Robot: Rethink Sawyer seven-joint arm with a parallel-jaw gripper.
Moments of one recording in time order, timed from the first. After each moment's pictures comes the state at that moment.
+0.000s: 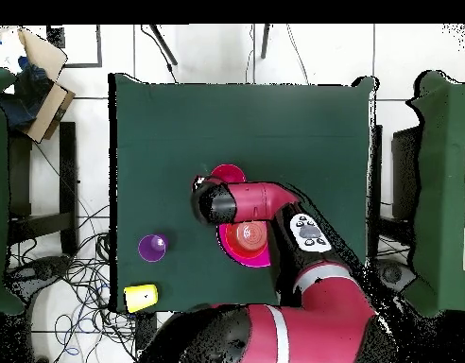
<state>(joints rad) -0.35 -0.48 0.24 1.67 -0.31 0.27 2.03</state>
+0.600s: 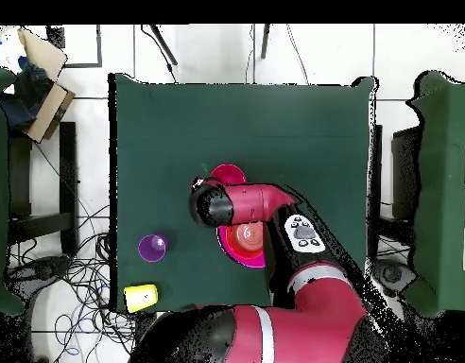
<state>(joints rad) -0.32 -0.48 0.21 1.67 -0.31 0.25 2.03</state>
